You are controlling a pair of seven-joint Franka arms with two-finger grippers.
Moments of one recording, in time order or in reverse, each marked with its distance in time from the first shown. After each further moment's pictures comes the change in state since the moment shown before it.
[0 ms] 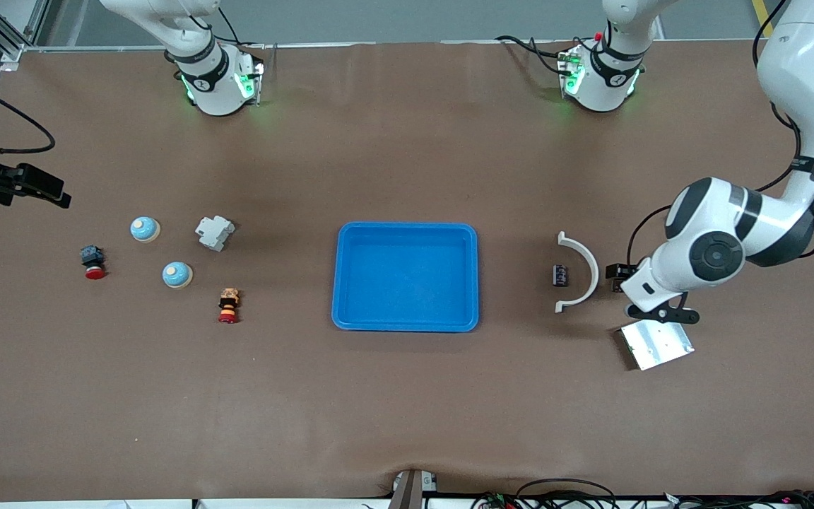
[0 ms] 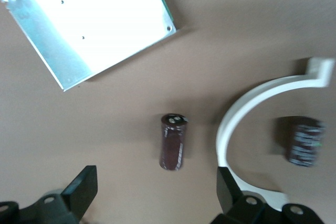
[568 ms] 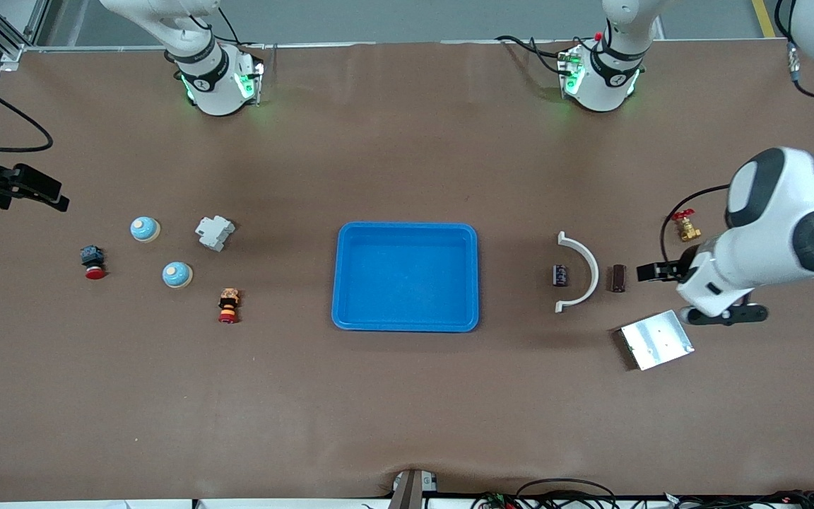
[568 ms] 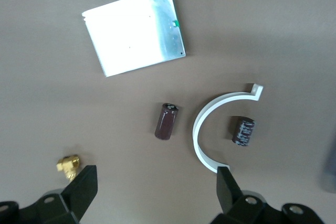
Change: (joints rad) left arm 0.034 -0.138 -0.010 0.174 -0.224 -0.181 0.000; right arm 0.000 -0.007 0.001 -0.001 0.009 0.044 0.000
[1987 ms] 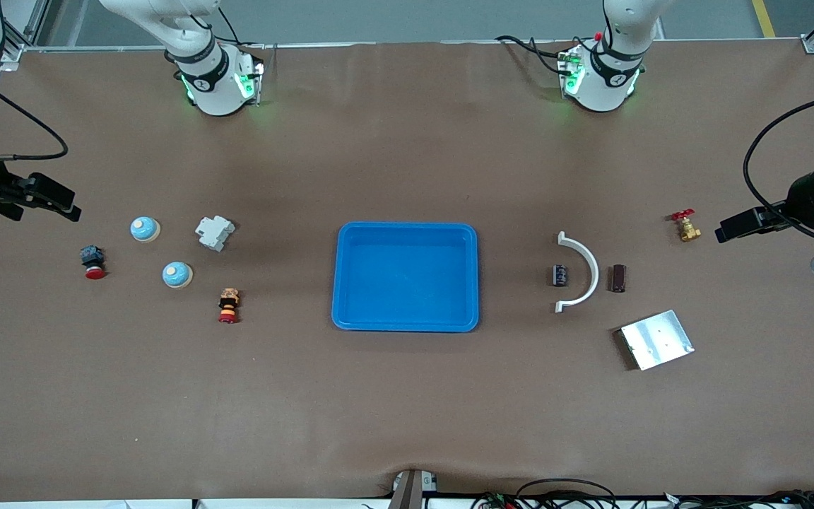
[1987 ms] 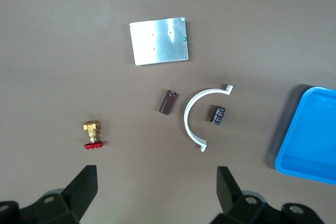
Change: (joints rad) left arm 0.063 -0.183 -0.012 0.218 -0.160 -0.251 0.000; right arm 0.013 -0.003 0.014 -0.032 0.002 0.063 0.000
